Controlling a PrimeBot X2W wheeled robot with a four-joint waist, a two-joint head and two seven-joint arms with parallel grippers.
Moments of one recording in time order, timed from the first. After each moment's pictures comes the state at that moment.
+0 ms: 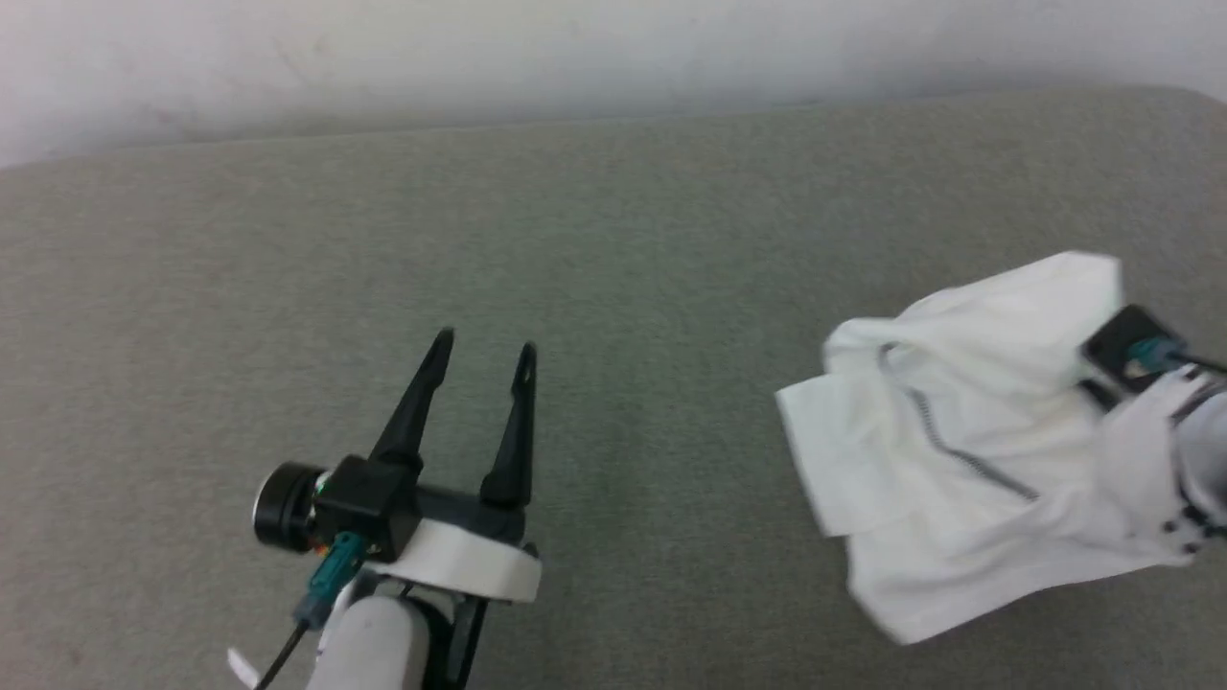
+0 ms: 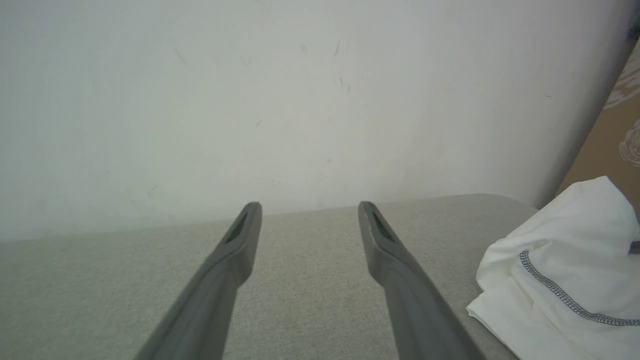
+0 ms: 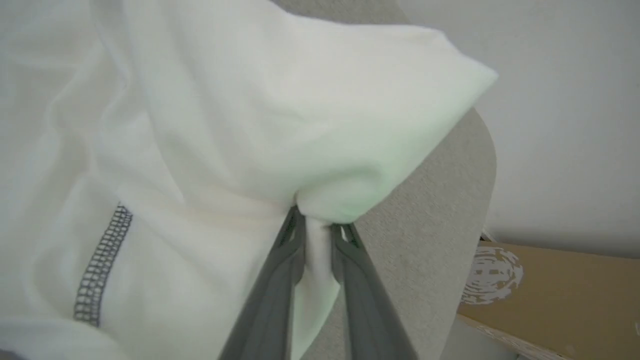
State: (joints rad) left arm -0.12 0.05 -0.19 0.02 -0.11 -0.03 -0.26; right arm -0.43 -0.78 0.54 0.09 0.32 0.13 0.53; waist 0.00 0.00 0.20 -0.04
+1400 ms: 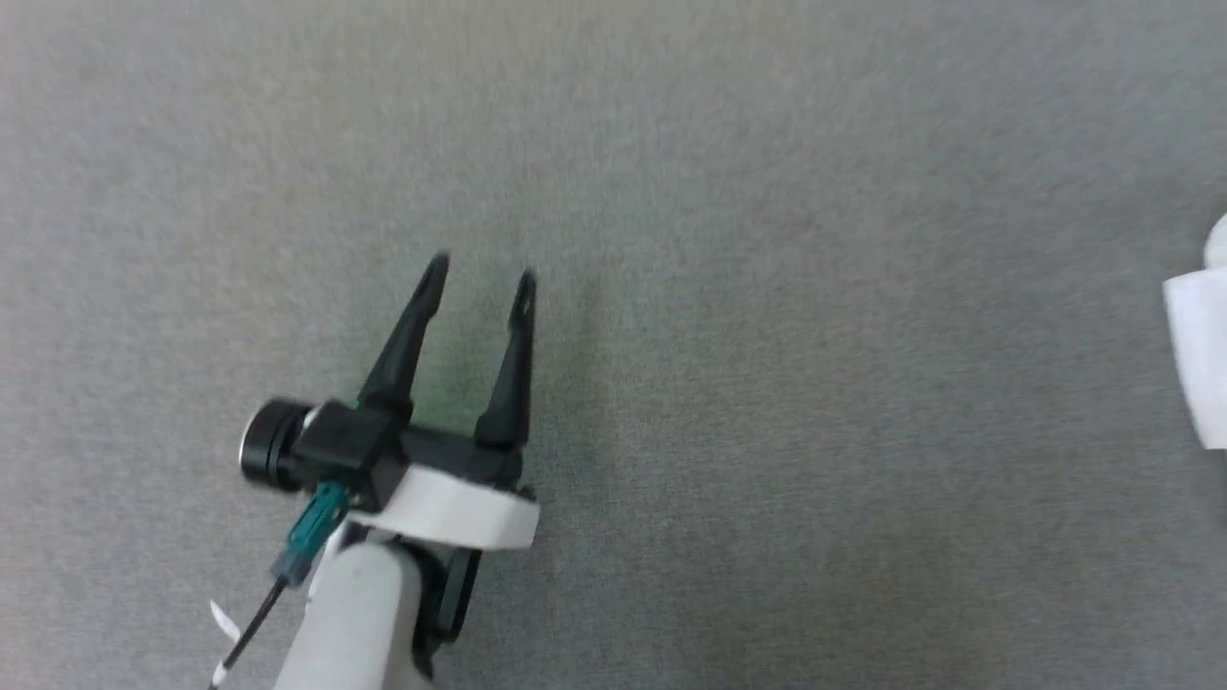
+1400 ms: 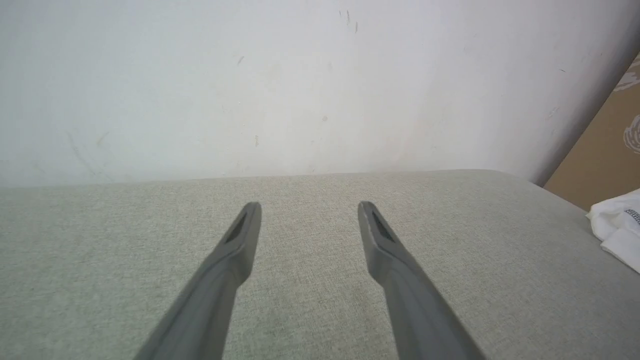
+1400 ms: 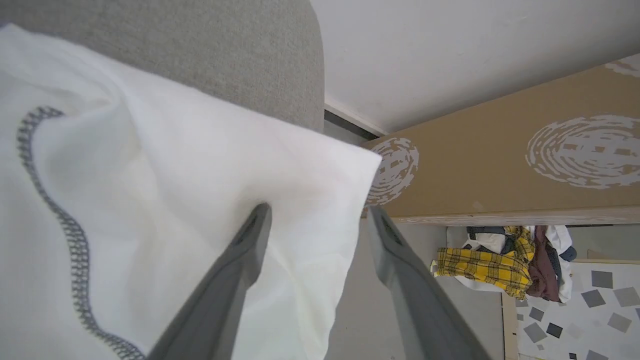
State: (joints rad) left arm -0.25 0.05 -0.20 0.00 -0.12 -0.05 -0.26; right arm -0.58 -0.81 0.09 0.70 0.09 0.13 0.12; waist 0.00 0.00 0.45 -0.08
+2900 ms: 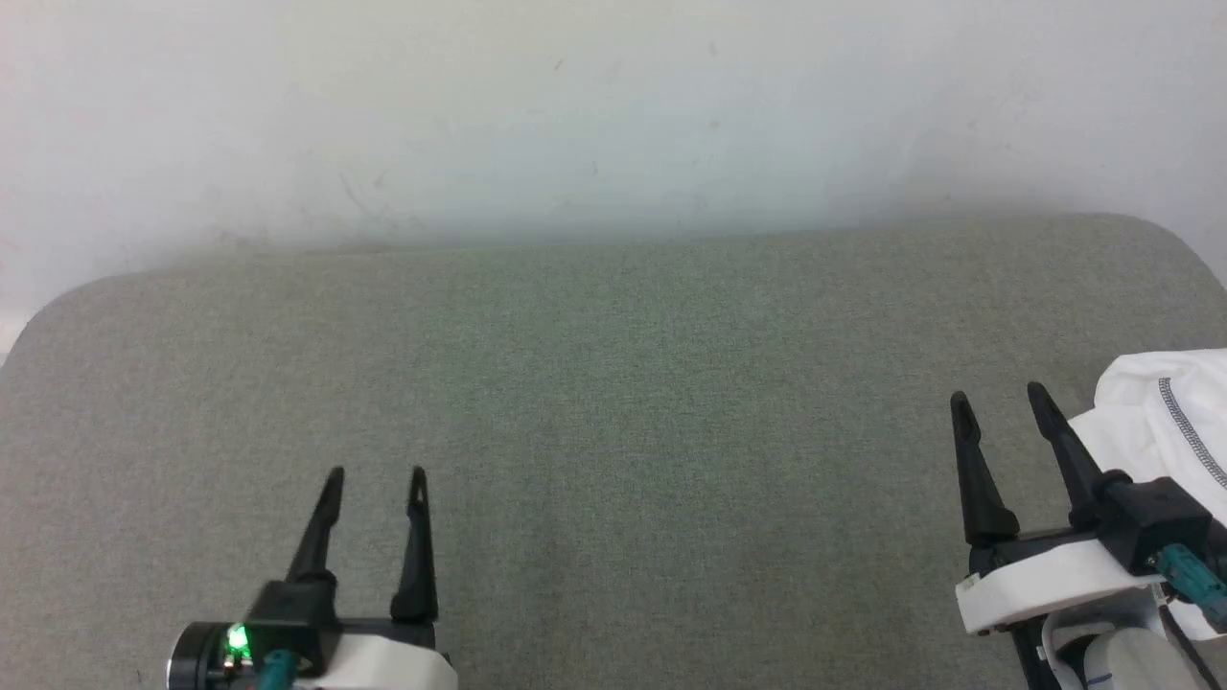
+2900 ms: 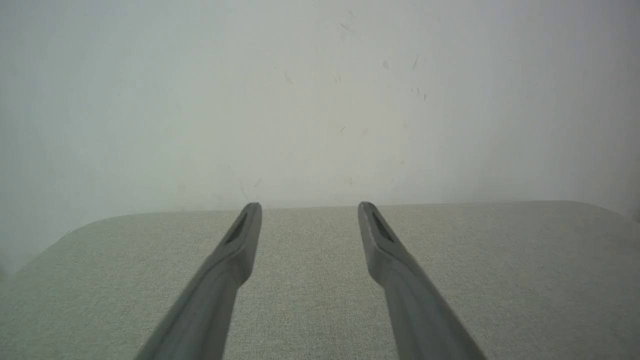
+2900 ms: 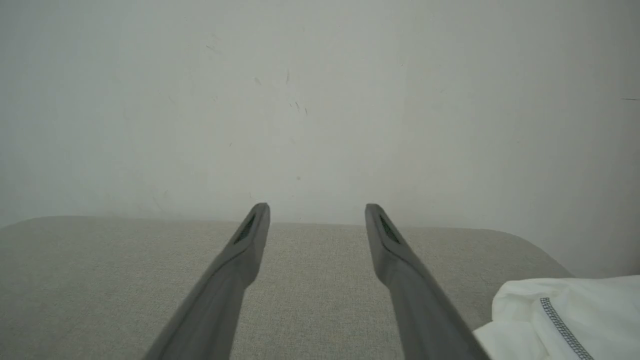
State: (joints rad) left arm 0.09 0.05 -0.05 -0.01 -0.08 0.03 -0.26; right arm -0.05 -0.08 -0.03 0.12 0.11 0.13 -0.25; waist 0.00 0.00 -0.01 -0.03
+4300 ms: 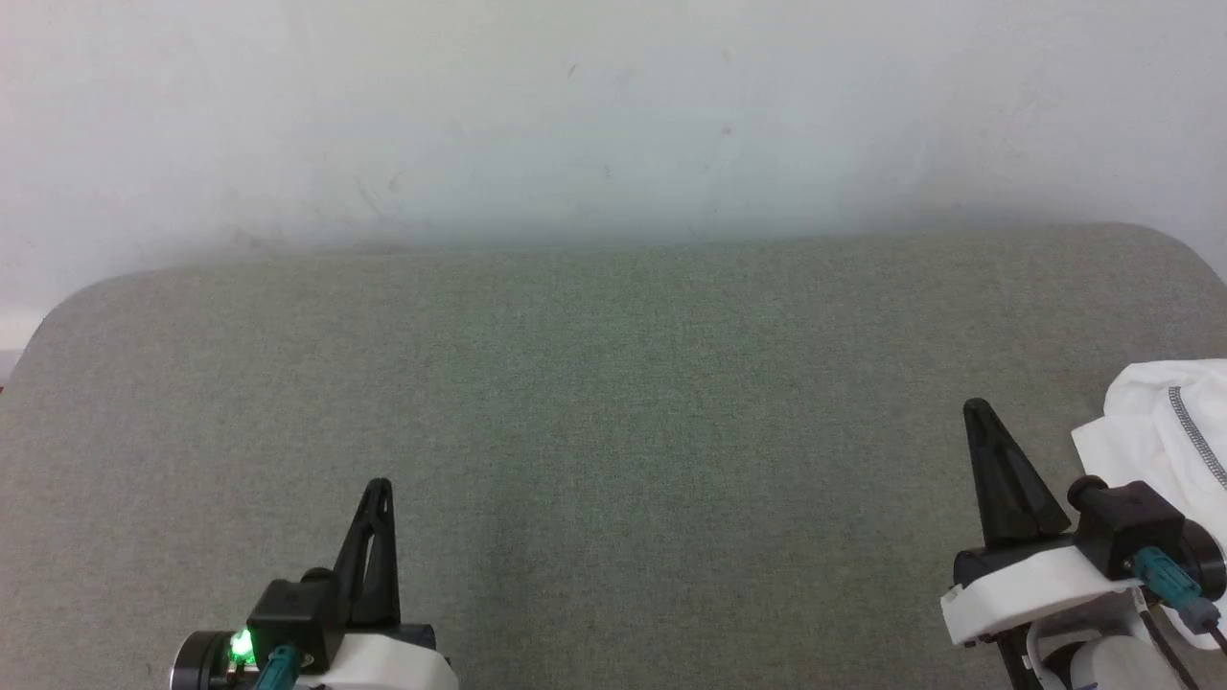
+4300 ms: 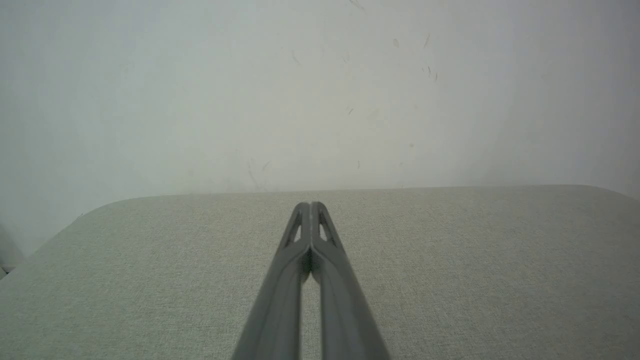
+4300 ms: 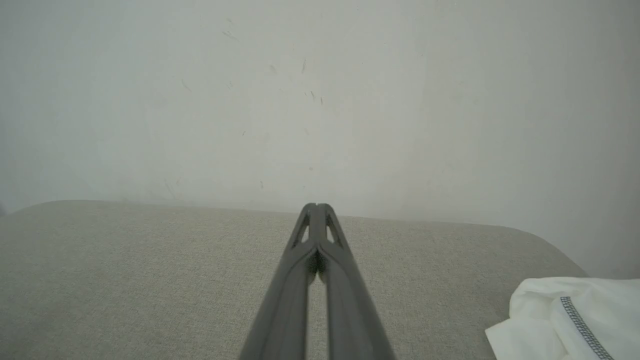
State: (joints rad) left arm 0.10 0.06 -0.06 0.01 -0.06 0.05 -0.22; right arm -0.03 -0.07 -0.01 0.11 0.09 0.13 -0.22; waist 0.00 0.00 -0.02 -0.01
